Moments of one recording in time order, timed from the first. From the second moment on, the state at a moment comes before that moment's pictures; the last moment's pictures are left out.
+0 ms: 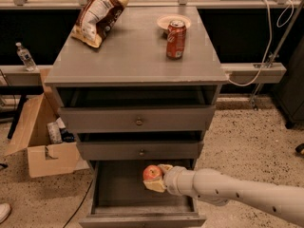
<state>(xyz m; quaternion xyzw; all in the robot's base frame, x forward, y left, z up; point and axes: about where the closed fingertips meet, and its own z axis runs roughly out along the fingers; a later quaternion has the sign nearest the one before) 0.506 -0.013 0.463 -0.36 0.82 0.24 0.38</state>
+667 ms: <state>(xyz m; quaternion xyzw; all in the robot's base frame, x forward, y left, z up) 0.510 -0.011 0.440 -0.36 0.82 0.25 0.38</state>
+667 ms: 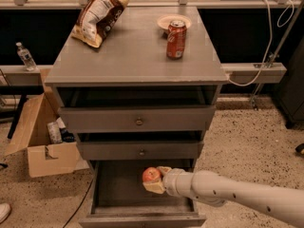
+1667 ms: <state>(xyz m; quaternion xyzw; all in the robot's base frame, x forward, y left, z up) 0.547 0.029 0.306 -0.43 0.76 0.35 0.36</state>
